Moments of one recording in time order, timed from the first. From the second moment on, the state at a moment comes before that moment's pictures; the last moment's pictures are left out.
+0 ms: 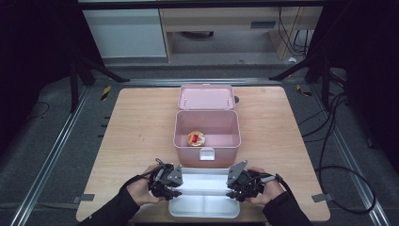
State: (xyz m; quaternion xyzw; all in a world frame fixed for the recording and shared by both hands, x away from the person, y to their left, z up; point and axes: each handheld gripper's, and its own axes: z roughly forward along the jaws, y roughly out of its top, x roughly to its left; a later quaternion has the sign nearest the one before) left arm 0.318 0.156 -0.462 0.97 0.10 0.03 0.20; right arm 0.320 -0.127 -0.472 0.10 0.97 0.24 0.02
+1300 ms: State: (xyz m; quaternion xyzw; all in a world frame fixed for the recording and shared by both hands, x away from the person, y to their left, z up) left arm 0.317 0.151 -0.441 0.98 0.02 0.00 0.18; right arm 0.318 -0.119 -0.454 0.07 0.97 0.22 -0.01
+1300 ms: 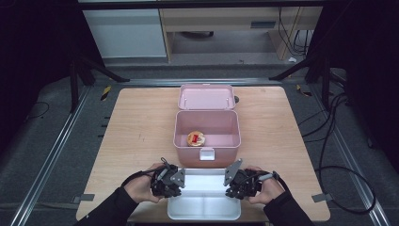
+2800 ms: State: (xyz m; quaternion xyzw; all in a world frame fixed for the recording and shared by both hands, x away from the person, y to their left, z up) left arm 0.439 0.150 -0.291 0.98 0.00 0.05 0.19; right arm 0.417 -0.129 -0.299 0.03 0.96 0.27 0.09
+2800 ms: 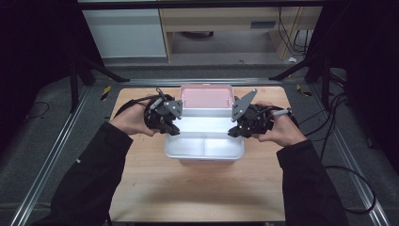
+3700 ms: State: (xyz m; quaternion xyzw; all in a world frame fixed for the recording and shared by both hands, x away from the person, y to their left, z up) left arm 0.504 0.133 -0.337 0.99 0.02 0.03 0.15; right arm 0.492 -0.132 -0.352 0.05 0.97 0.25 0.06
